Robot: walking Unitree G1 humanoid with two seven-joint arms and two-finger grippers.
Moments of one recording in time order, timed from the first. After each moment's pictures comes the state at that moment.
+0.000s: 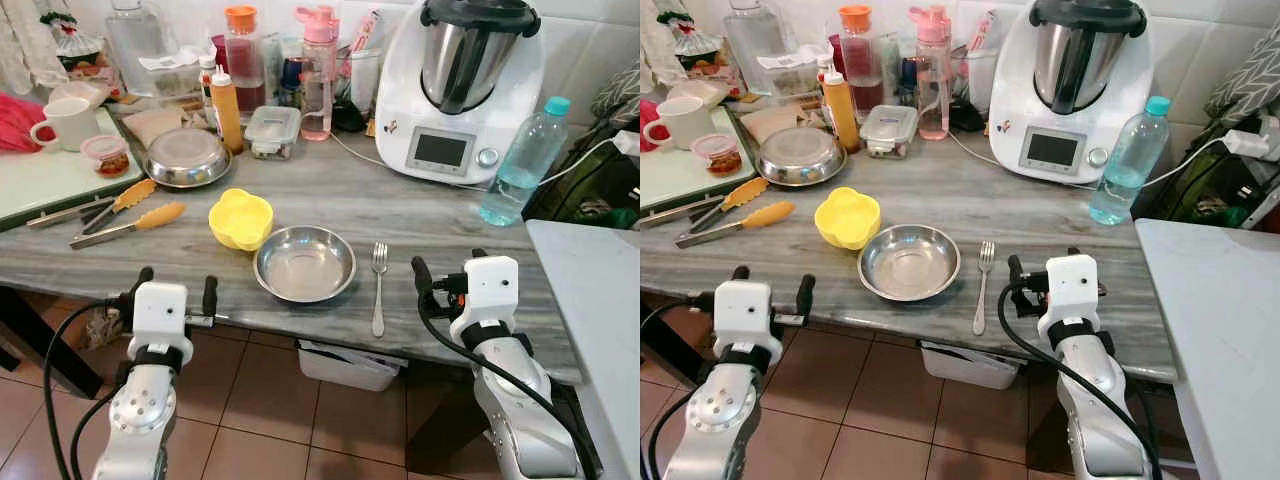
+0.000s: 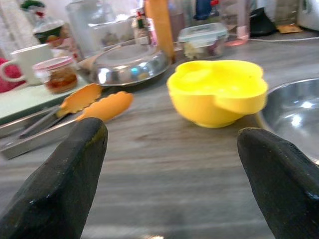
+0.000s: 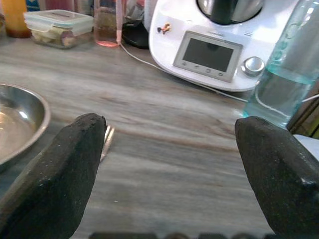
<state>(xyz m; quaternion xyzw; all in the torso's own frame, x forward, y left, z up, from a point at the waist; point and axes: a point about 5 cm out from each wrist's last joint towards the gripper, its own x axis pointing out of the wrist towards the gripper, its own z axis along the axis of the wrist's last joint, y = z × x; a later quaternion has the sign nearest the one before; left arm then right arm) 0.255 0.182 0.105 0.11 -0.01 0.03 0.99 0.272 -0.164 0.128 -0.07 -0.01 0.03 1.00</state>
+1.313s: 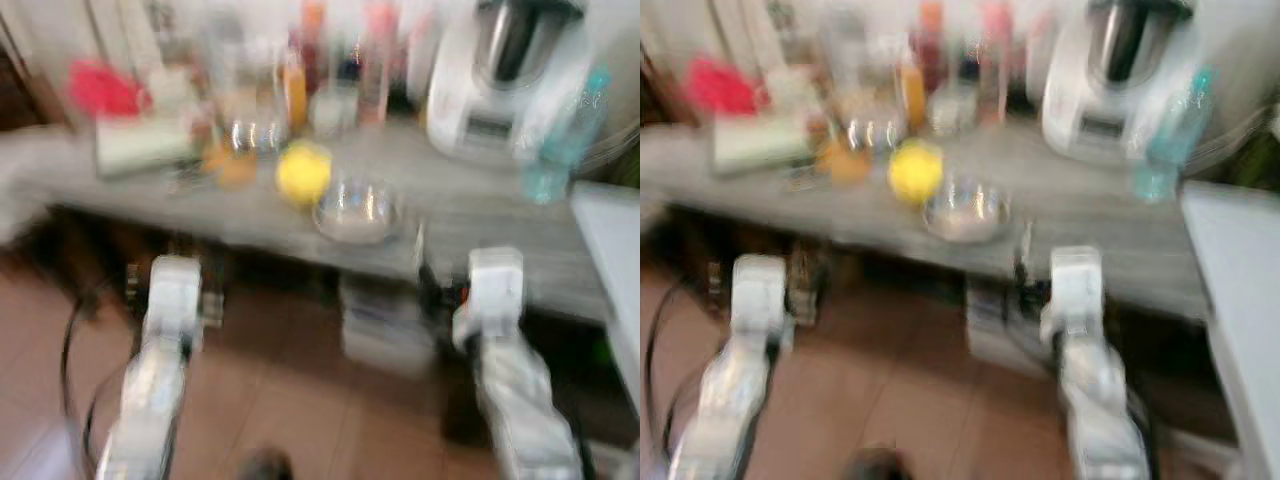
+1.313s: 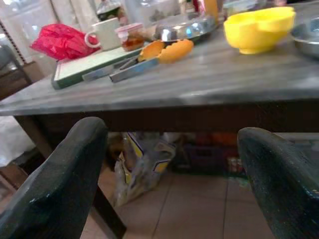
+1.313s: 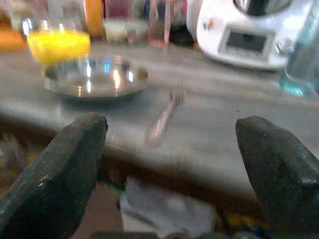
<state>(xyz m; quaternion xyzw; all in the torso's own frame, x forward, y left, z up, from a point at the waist) 0.271 0.177 0.100 0.11 0.01 0.00 0.99 0.269 -0.167 0.120 -0.06 0.00 0.00 1.00</state>
